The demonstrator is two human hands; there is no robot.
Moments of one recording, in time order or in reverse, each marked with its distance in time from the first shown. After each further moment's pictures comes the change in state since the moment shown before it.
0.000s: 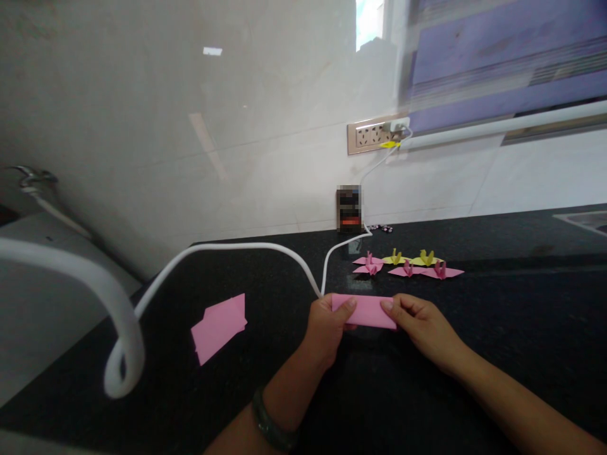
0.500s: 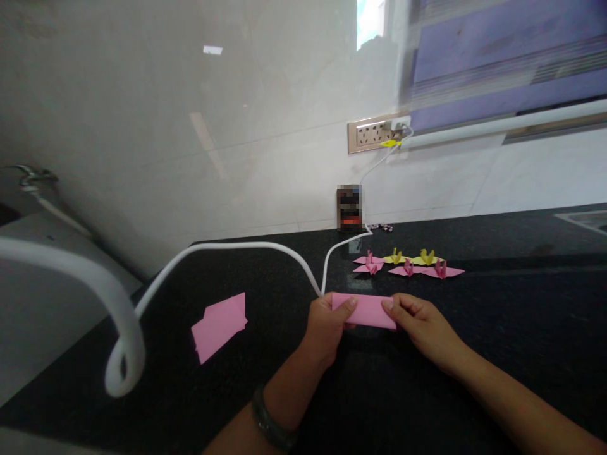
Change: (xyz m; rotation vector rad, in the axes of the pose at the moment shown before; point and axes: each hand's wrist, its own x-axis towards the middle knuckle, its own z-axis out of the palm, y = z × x) left_hand 0.000 0.002 0.001 -0.008 0.032 0.010; right_hand -0.001 0.000 0.000 -0.003 -0.034 0.007
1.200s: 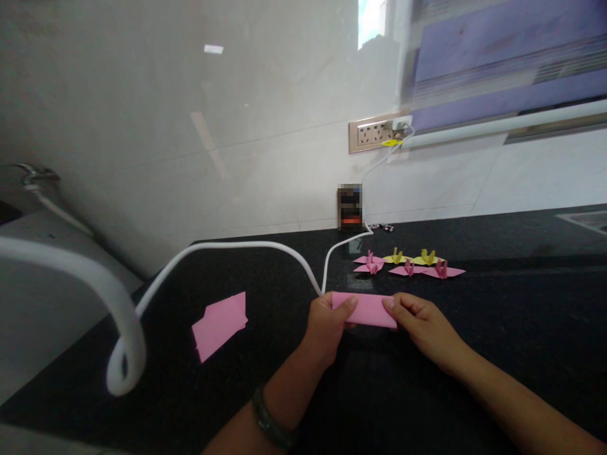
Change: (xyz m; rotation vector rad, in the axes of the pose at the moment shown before) left_hand 0.000 -0.001 -0.001 0.061 -0.014 0.010; right_hand 0.001 0.000 -0.001 -0.012 -0.008 0.003
